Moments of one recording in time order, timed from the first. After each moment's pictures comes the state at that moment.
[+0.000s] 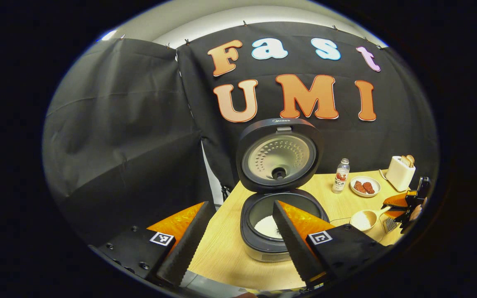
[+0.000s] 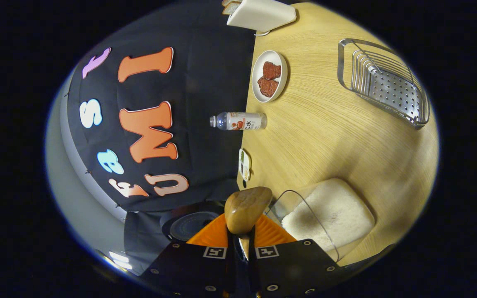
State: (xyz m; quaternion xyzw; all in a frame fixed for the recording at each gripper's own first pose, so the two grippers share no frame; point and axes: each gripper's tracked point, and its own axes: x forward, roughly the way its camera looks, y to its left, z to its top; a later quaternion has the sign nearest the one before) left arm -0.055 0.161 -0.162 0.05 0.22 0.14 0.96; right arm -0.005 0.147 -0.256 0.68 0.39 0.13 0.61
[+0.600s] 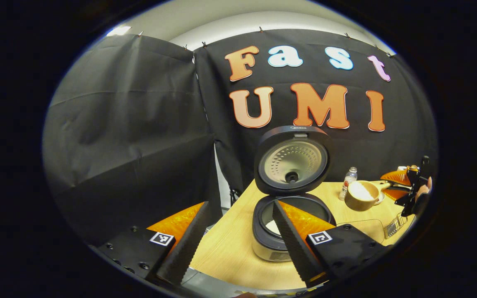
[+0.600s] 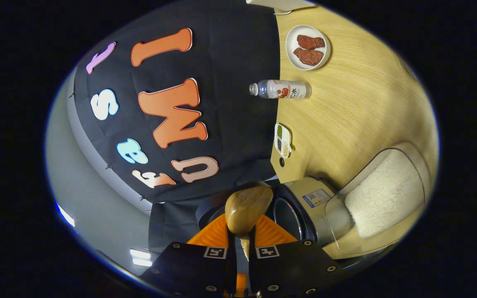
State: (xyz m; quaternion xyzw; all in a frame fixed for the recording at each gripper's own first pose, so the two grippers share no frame) left arm -0.090 0.197 -0.156 0.04 0.19 0.18 0.96; right arm 0.024 0.231 -0.158 0.70 0.38 0.22 0.57
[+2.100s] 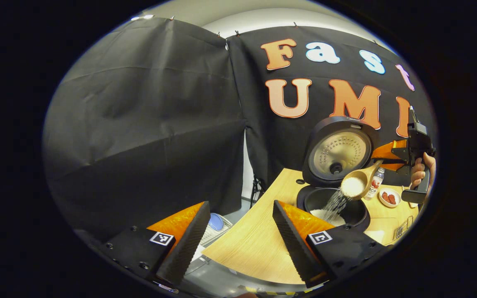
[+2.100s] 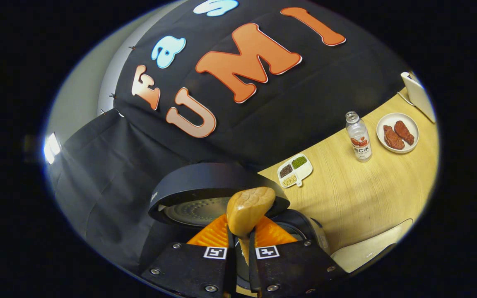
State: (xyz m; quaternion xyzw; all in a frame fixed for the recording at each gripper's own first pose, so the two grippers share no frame) left arm -0.122 0.287 -0.179 0.00 0.21 0.25 0.95; right arm 0.059 0.355 -0.114 0.35 0.31 0.28 0.84
